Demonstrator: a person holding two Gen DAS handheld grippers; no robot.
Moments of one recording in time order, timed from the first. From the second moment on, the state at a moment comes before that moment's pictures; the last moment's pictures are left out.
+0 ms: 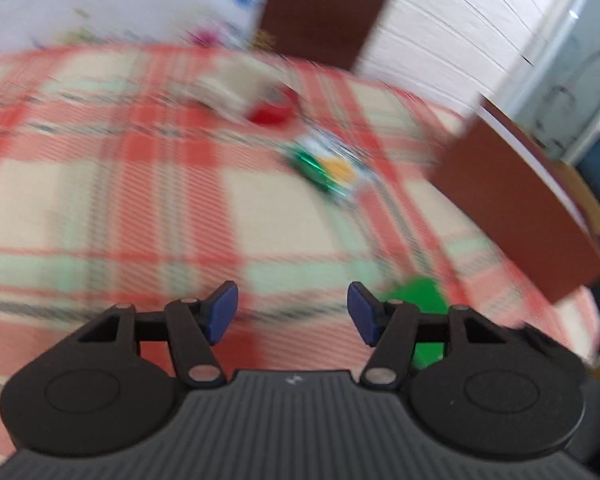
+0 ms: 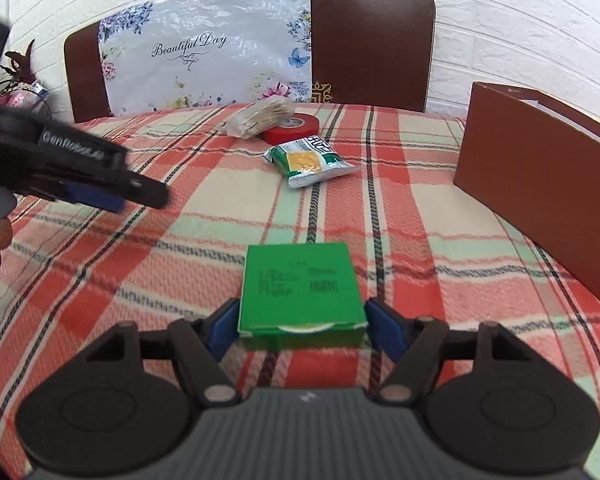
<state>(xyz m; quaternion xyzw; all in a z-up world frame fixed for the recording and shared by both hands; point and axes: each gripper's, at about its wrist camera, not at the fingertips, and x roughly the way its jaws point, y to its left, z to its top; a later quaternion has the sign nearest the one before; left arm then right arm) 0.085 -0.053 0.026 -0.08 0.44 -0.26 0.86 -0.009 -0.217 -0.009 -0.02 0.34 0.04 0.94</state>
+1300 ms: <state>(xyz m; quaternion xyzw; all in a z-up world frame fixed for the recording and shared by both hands) 0.107 -0.370 0.091 0.06 0.37 -0.43 0.82 -0.004 -0.434 0.053 0.04 0.17 -0.21 0.96</state>
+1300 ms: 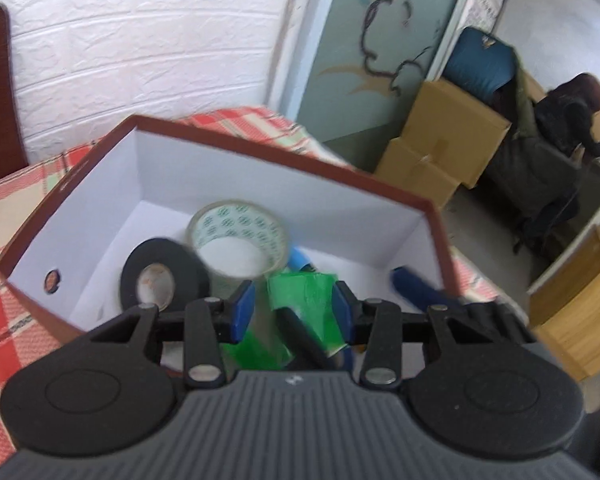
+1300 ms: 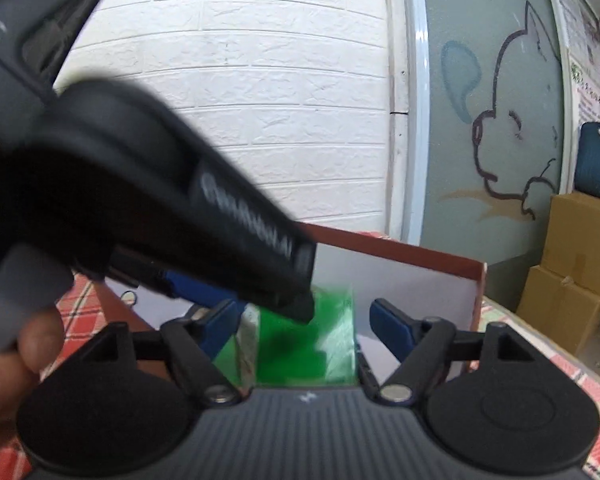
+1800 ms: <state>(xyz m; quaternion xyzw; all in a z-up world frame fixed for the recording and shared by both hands) 0.059 -0.278 0.120 0.08 0.28 -0.40 0.87 -0.059 -0.384 0.058 0.04 0.10 -0.20 0.97</state>
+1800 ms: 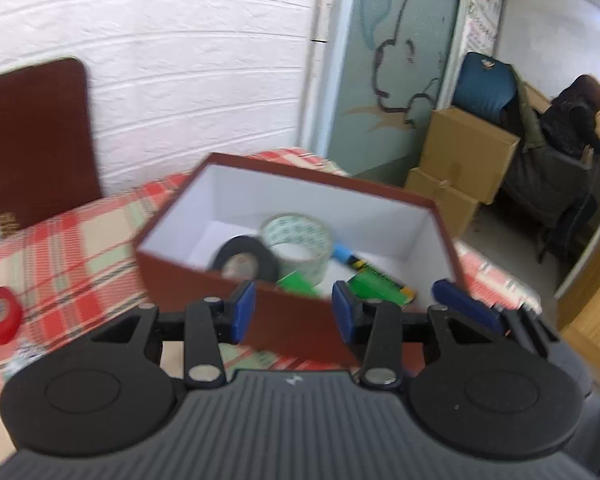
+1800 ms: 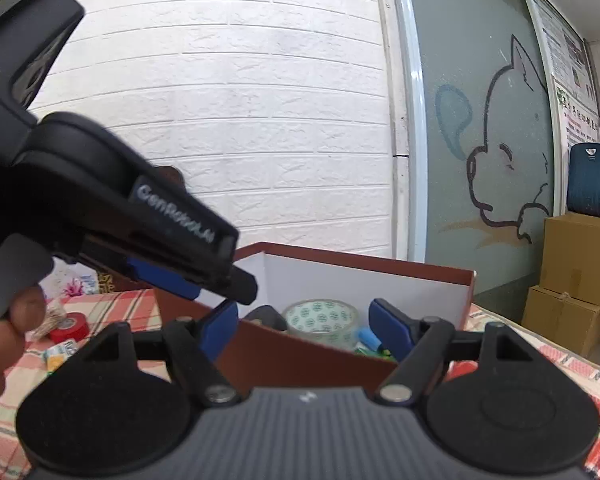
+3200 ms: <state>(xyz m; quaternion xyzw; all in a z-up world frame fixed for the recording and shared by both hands) 0.141 -0.018 0.015 0.04 0.38 -0.06 0.92 0.085 -0.221 -0.005 -0.05 0.32 0.04 0.95</state>
